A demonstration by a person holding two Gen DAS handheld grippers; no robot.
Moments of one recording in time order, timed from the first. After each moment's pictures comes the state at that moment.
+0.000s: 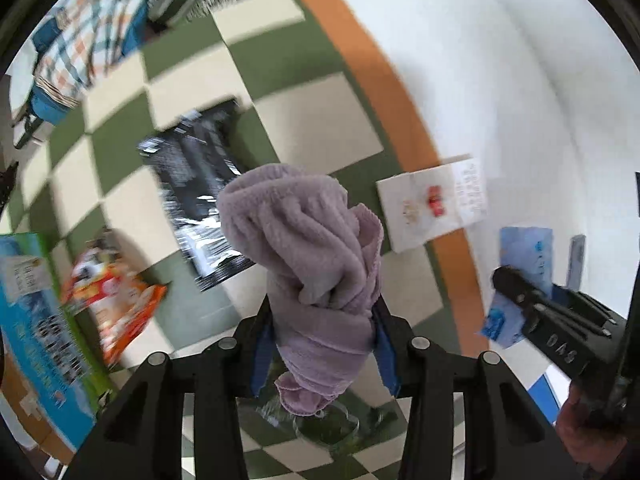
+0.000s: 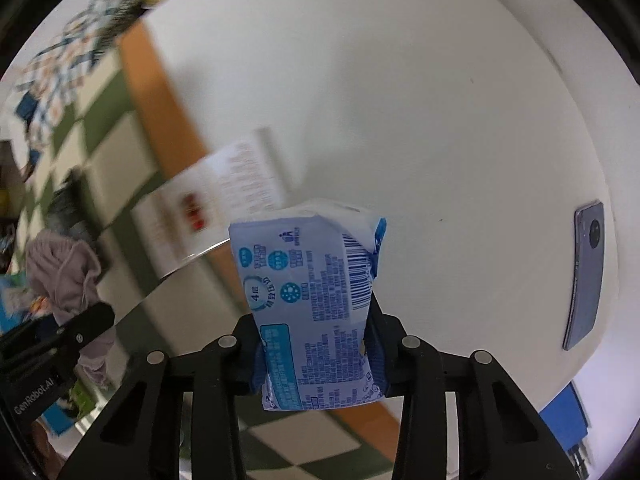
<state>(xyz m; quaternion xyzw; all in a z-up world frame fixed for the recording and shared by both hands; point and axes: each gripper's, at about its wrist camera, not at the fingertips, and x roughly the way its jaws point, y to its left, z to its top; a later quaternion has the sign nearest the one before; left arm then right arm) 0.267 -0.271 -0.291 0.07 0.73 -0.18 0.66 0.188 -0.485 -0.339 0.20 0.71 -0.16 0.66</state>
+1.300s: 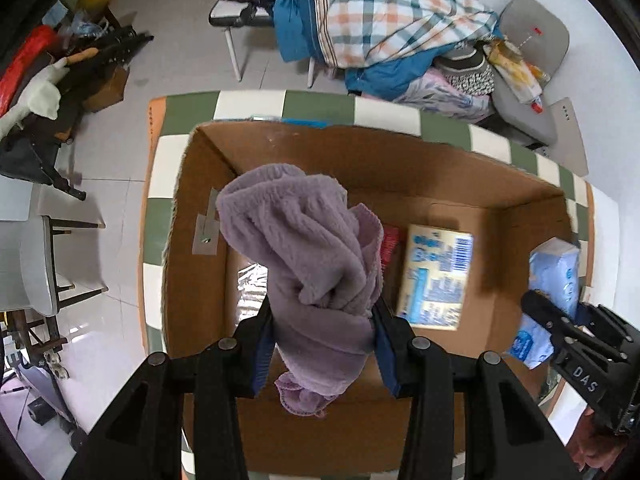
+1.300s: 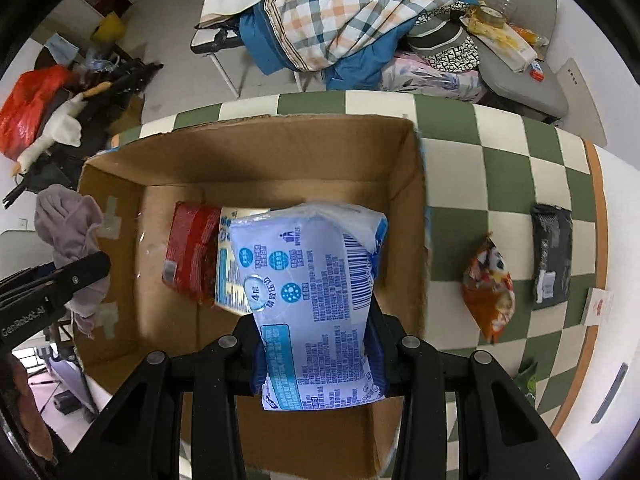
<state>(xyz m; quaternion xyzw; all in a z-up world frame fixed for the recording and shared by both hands) 0.268 0.230 -0.250 -0.09 0.70 0.03 0.71 0.302 0.012 -0.269 0.00 0.69 0.08 0.72</state>
